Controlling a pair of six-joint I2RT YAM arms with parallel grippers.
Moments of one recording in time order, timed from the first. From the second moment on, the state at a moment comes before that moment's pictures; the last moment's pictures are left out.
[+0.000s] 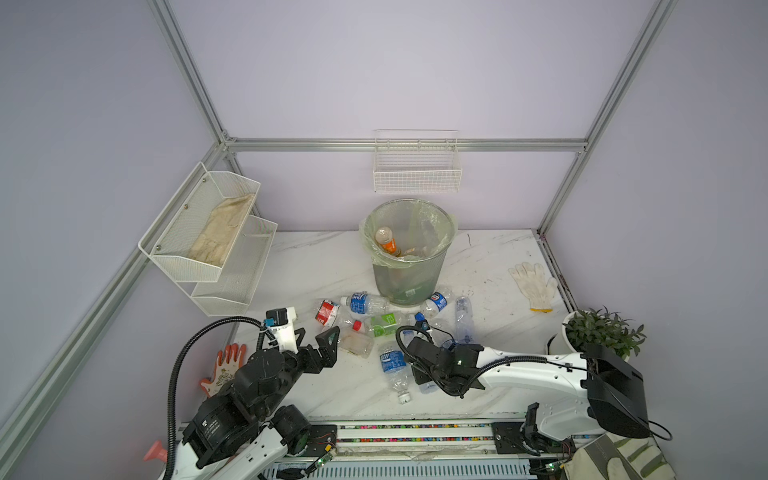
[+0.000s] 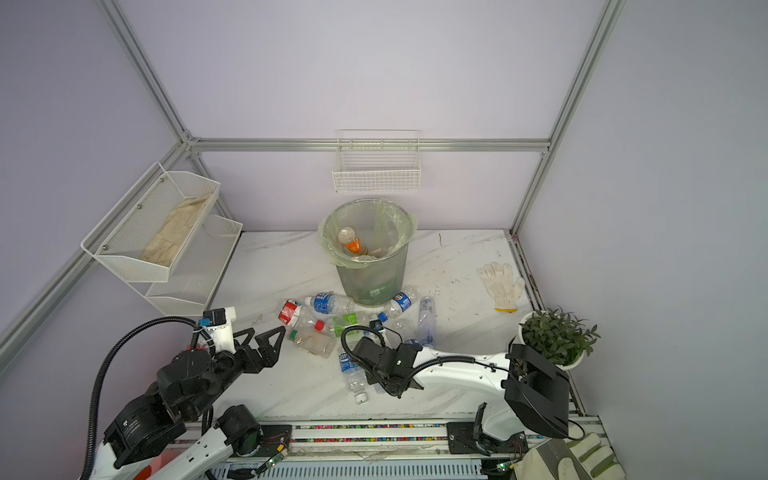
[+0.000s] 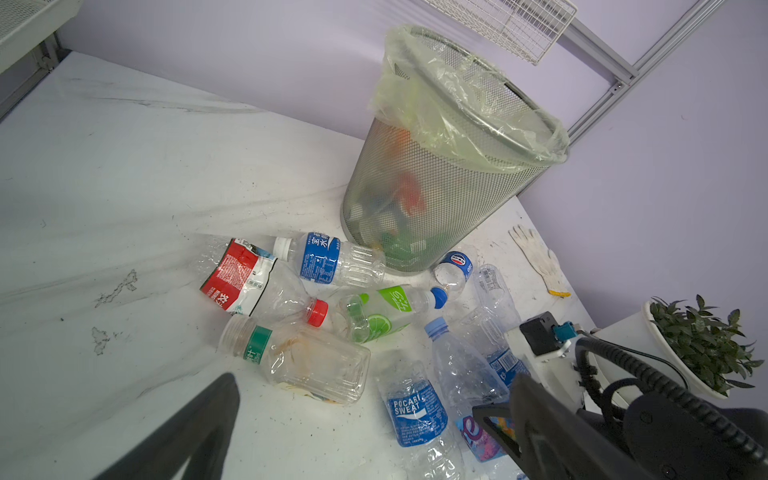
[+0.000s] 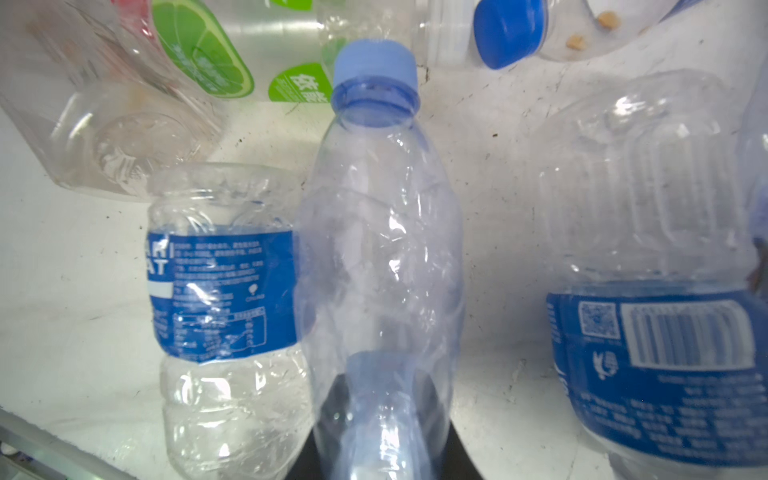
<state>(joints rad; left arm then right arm) -0.71 0.33 0.79 -0.82 -0.35 -0.59 1.20 1.44 0.87 -0.52 0.34 0.84</state>
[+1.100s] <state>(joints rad) -0.71 0.37 0.79 -0.82 -0.35 -0.60 1.23 0.72 0.75 -0.30 0.35 0.79</state>
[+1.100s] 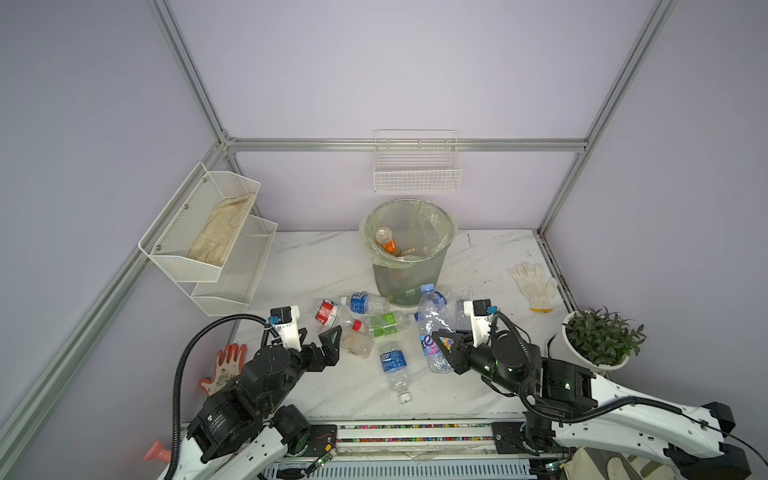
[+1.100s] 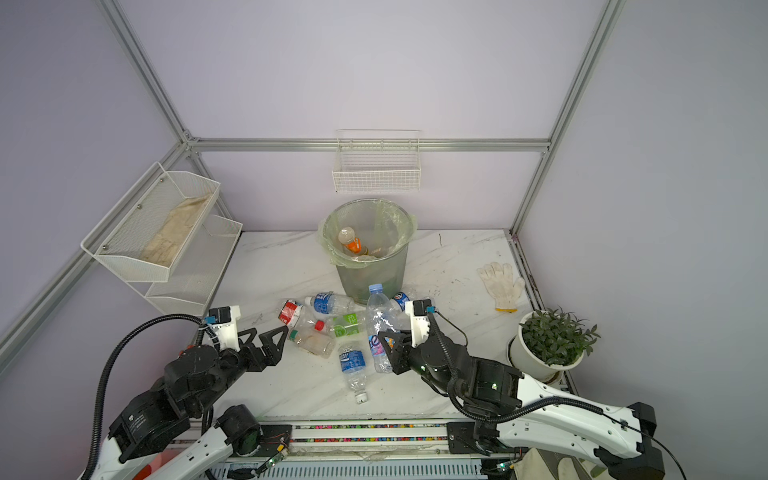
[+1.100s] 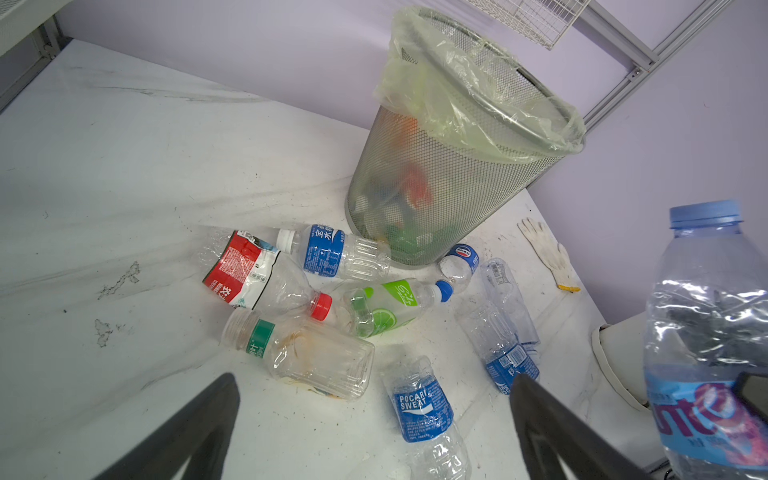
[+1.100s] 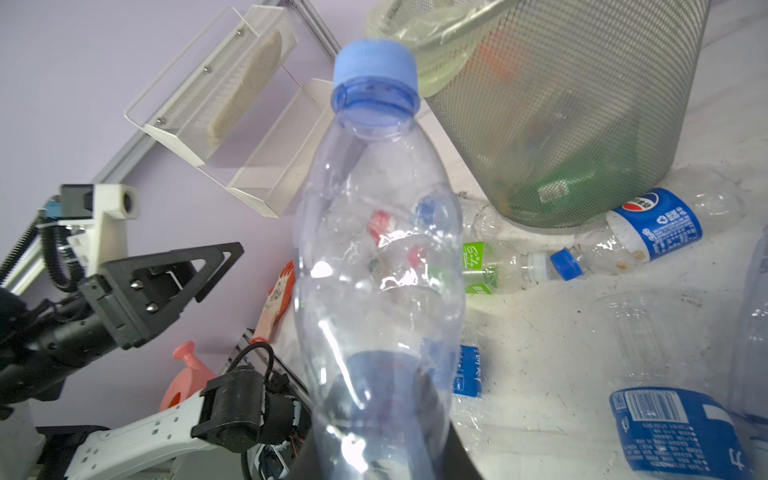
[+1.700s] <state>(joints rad) -0.71 0.39 0.79 -0.80 -0.35 -0.60 1.23 0.36 0.80 -0.31 0.52 0.72</state>
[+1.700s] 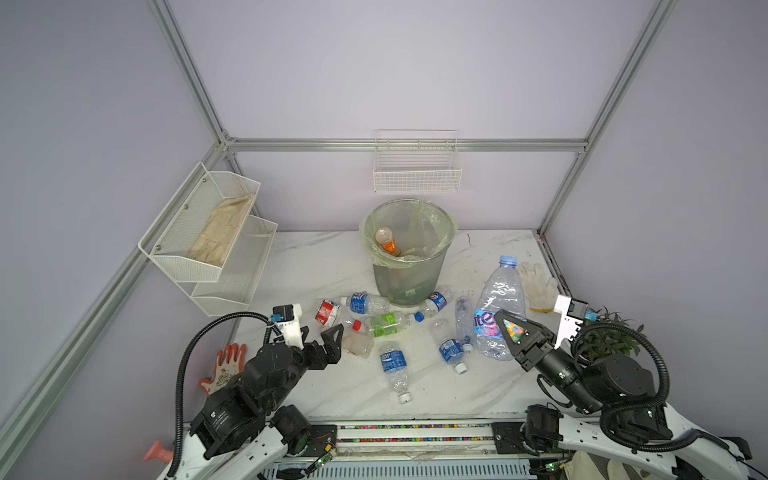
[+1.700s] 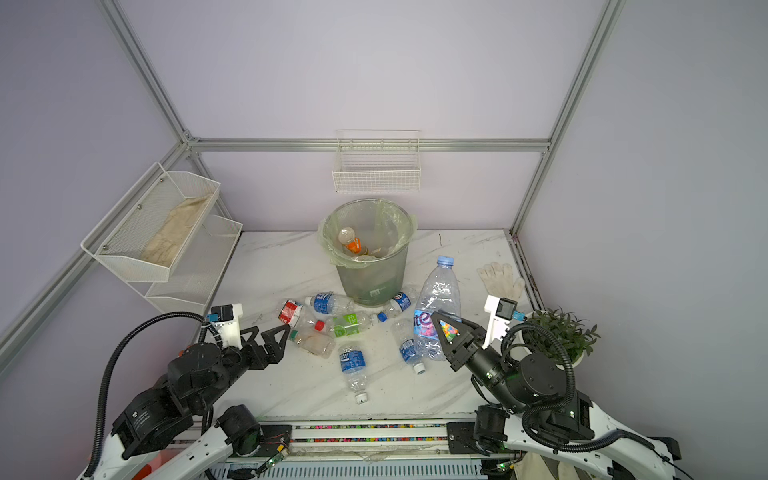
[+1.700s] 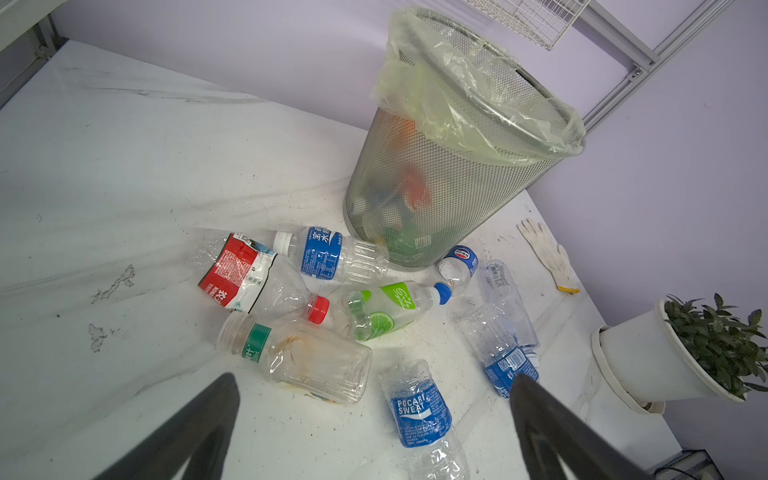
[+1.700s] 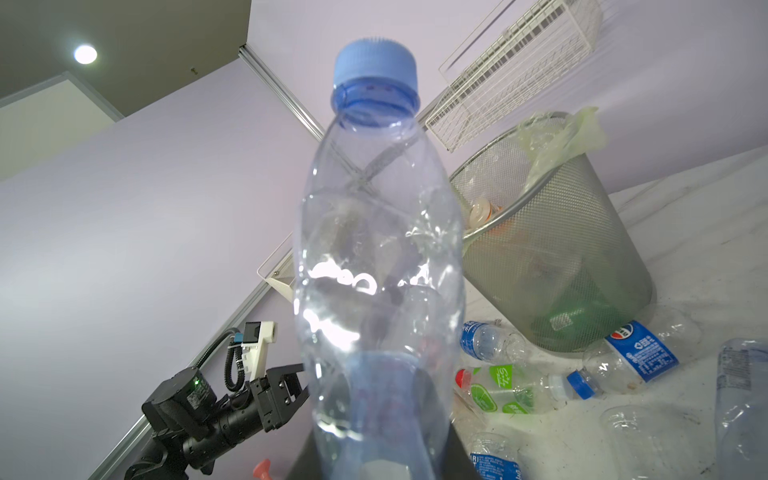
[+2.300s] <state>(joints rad) -0.71 0.39 0.79 -0.80 -0.34 -0.60 1.19 1.15 1.46 -0.31 0.87 0.44</state>
